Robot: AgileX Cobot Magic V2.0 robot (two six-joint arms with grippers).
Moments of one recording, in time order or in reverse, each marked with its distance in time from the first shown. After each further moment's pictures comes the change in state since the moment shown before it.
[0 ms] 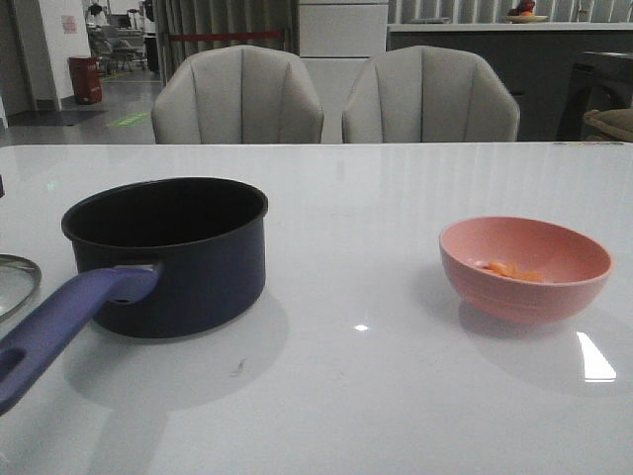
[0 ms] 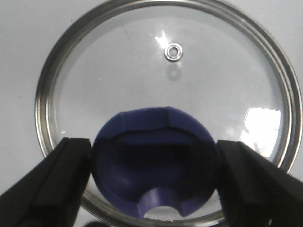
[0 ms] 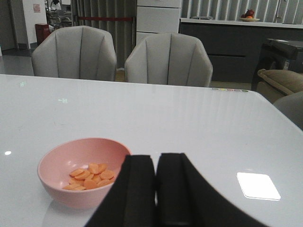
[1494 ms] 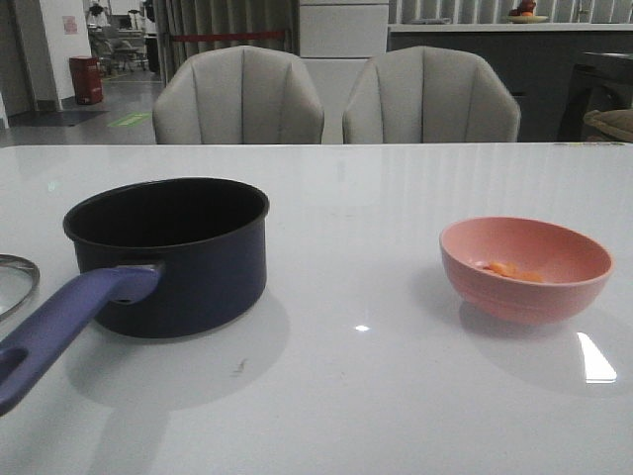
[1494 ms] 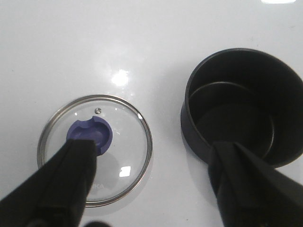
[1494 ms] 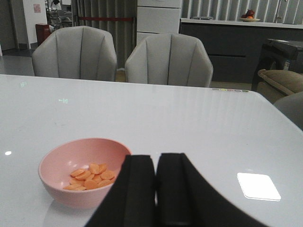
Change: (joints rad) left arm -0.105 -0.877 0.394 -0.183 -0.252 0.102; right arm 0.000 0.000 0.000 0.000 0.000 0.000
